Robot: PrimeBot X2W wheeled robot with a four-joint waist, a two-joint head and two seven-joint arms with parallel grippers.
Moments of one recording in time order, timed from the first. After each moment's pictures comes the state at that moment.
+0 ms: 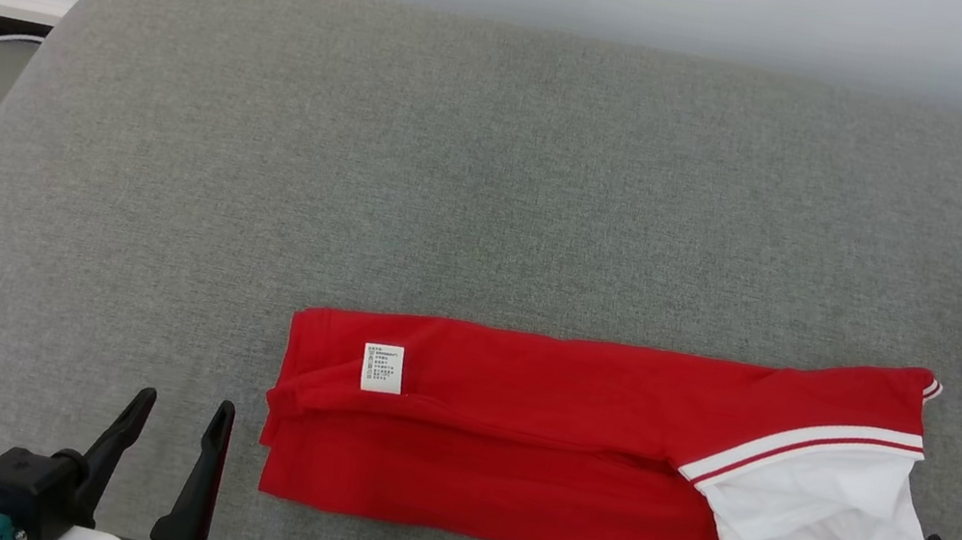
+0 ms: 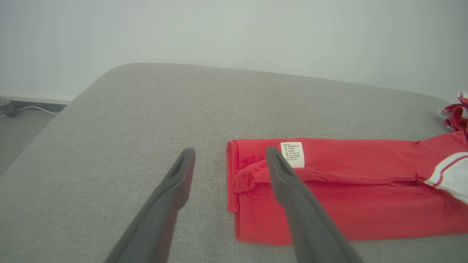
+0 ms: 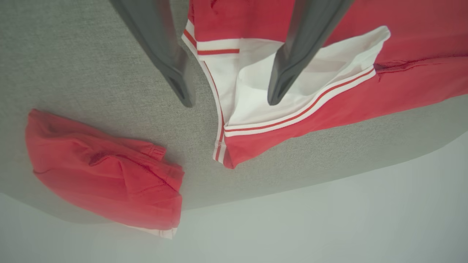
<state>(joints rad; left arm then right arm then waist) 0.02 0.59 -0.61 -0.23 -0.80 0.49 -0.19 0.17 -0.15 -0.10 0.08 0.40 0.13 -0.13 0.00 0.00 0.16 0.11</state>
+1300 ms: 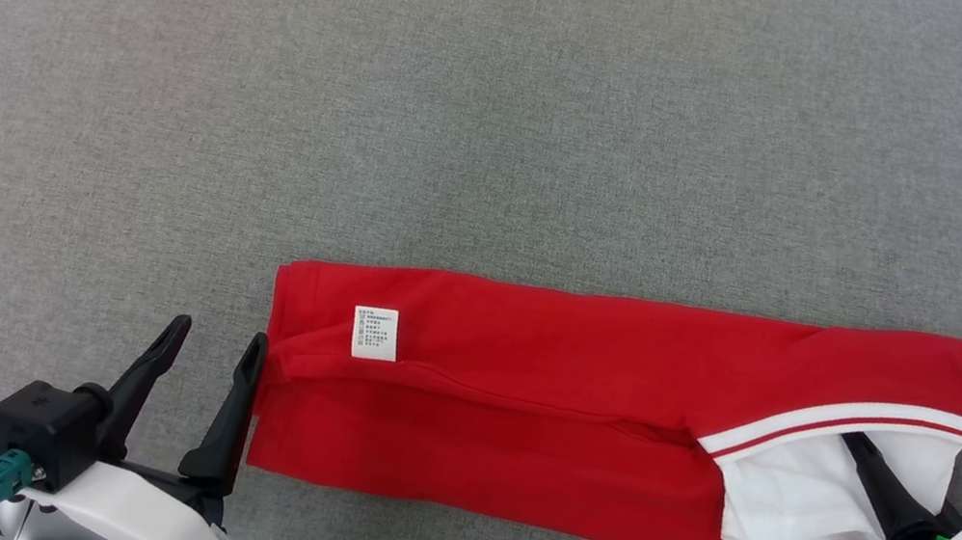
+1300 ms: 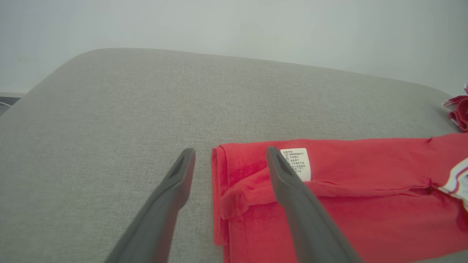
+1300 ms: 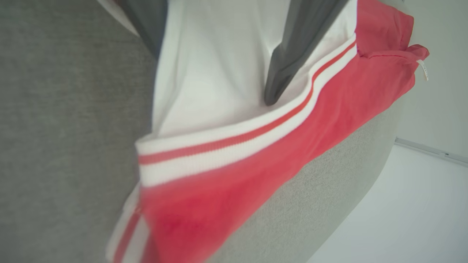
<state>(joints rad) -0.11 0.56 -0.62 -0.18 -0.79 0.42 -0.20 -0.19 -0.48 0.33 0.25 1.14 0.13 0.13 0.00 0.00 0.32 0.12</state>
